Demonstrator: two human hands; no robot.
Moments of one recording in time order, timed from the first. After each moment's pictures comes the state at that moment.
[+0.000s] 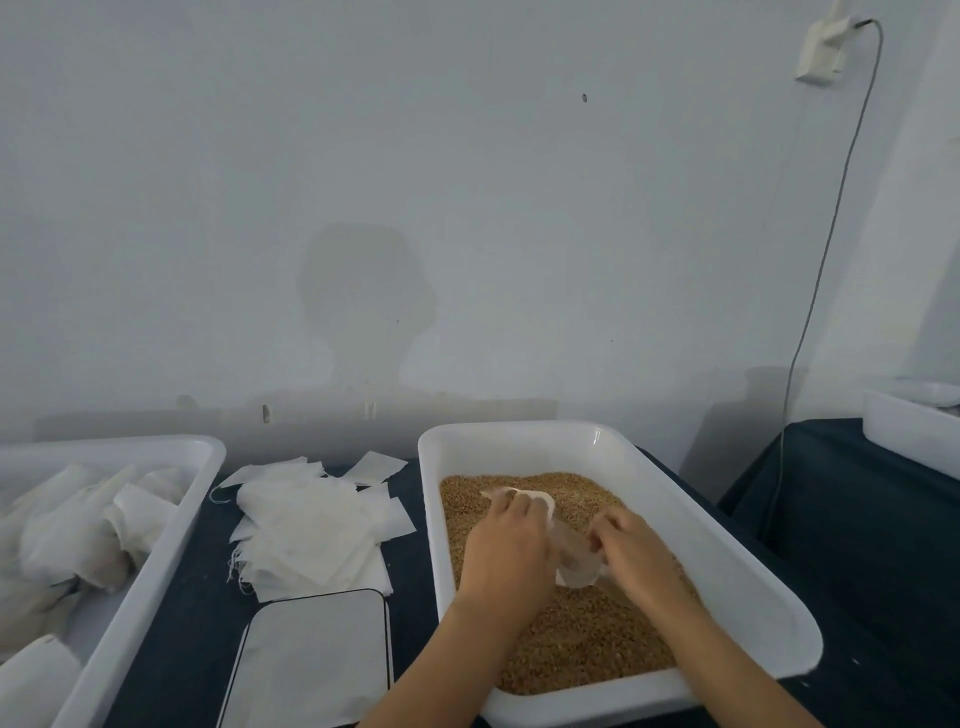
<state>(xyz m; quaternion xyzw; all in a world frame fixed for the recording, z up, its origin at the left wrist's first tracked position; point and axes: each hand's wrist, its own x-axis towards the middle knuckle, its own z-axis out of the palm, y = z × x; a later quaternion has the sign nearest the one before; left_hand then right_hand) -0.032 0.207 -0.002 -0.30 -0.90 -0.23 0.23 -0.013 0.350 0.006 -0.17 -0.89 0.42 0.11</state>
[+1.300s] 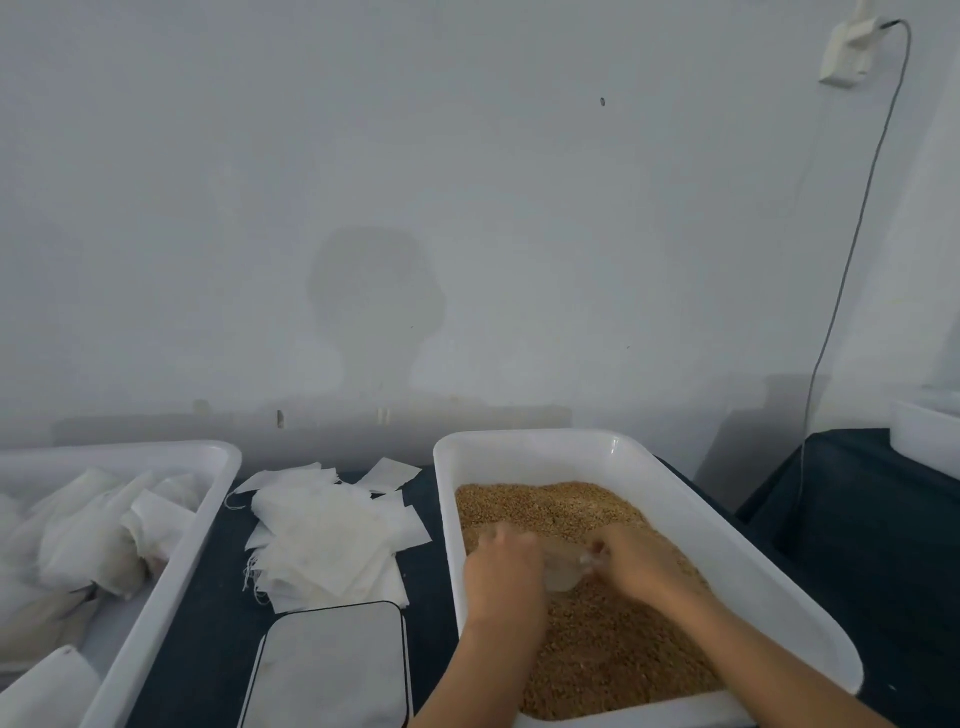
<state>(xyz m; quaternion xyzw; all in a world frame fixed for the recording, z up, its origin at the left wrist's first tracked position) -0.036 0.199 -0.001 -0.17 -0.97 -0.17 0.09 -0.048 0.354 -0.001 -0.07 -0.99 0.12 -0.01</state>
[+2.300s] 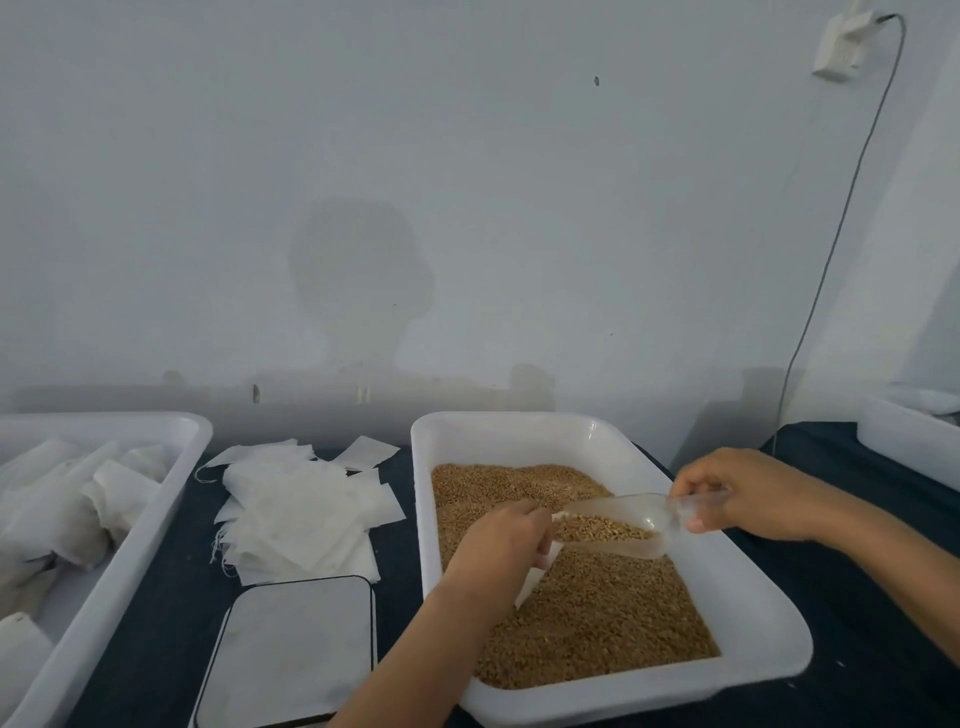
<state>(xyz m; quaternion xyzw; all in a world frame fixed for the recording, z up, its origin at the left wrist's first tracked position) -0.054 0.206 -0.016 -0.39 -0.88 -0.24 0.15 0.025 0.420 0.122 -0.01 -0.99 0.08 -0.08</state>
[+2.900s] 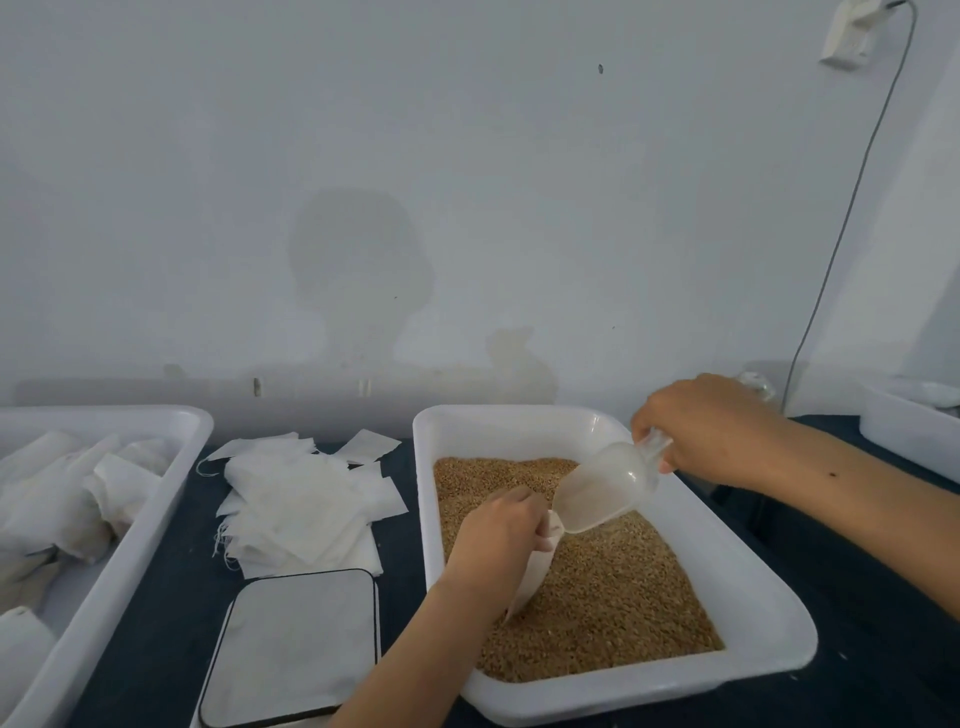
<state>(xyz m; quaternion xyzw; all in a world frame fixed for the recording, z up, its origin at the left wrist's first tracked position) -0.053 0.204 -0.009 -0.34 -0.89 -0.27 0.15 -0.004 0.374 0.151 0.04 -0.97 -0.24 0.04</state>
